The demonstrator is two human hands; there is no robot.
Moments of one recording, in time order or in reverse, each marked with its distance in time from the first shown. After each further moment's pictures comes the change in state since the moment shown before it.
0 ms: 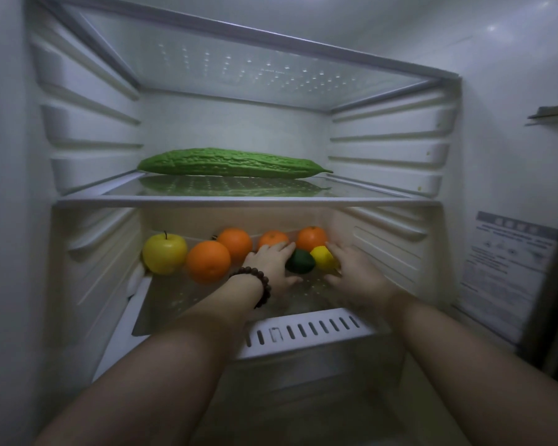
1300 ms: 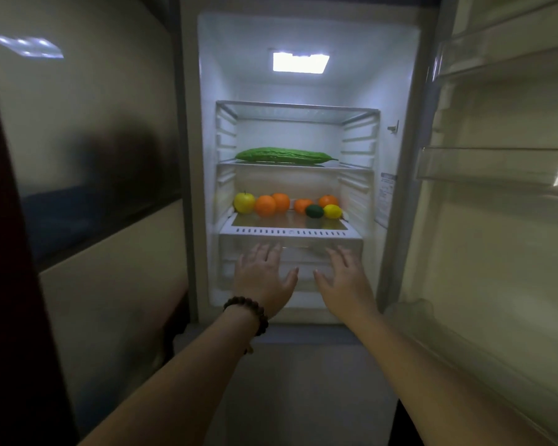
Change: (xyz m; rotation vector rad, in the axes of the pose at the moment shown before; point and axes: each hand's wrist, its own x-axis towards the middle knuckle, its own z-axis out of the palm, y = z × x) left_hand -0.400 0.193 -0.031 0.031 0.441 -0.382; right_hand -0.380 -0.060 -0.092 0.304 0.109 -0.133
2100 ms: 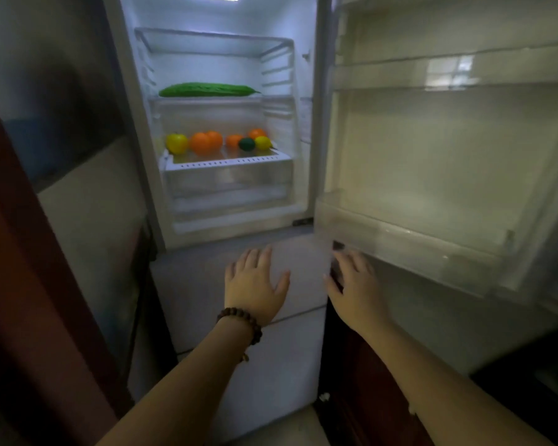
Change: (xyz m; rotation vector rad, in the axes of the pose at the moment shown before) left_hand -0.214 0.006 -0.029 -0.146 -0.270 0.198; right_hand -0.270 -0.011 -0.030 -0.220 0.067 0.277
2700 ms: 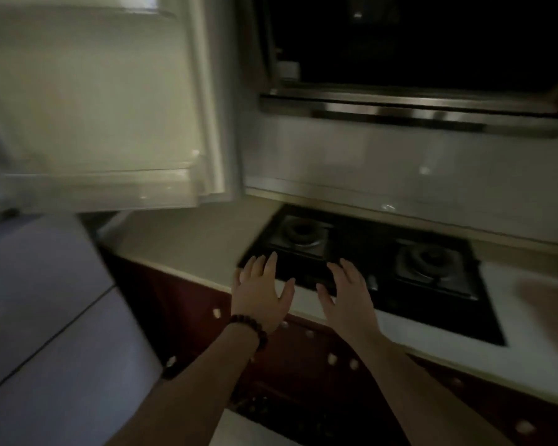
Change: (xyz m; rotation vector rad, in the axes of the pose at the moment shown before) left_hand -0.221 0.301 0.093 -0.304 -0.399 0.736; right_hand -0.347 0.163 -0.164 -0.239 0.304 0.840
